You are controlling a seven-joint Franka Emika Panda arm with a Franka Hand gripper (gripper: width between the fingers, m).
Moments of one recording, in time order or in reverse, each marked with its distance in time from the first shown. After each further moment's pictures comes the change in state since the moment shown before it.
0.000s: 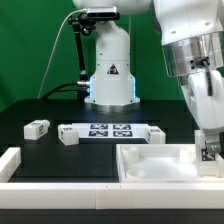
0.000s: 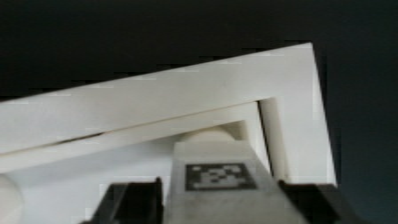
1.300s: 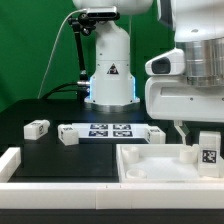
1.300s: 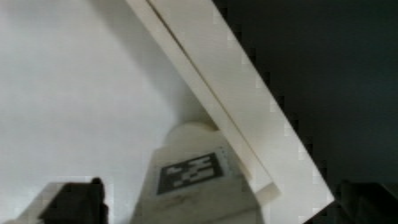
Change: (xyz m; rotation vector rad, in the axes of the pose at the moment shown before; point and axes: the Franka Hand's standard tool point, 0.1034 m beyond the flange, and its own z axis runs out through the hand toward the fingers) arm -0.001 -0.001 -0.002 -0.194 -0.034 -1.284
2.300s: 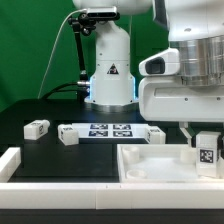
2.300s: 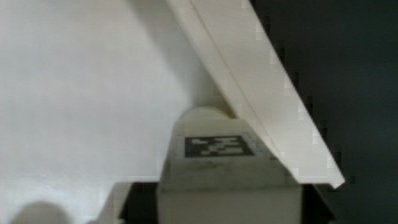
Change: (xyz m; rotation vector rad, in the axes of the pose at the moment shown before) arm 0.002 0.005 0.000 0.027 0.040 0.301
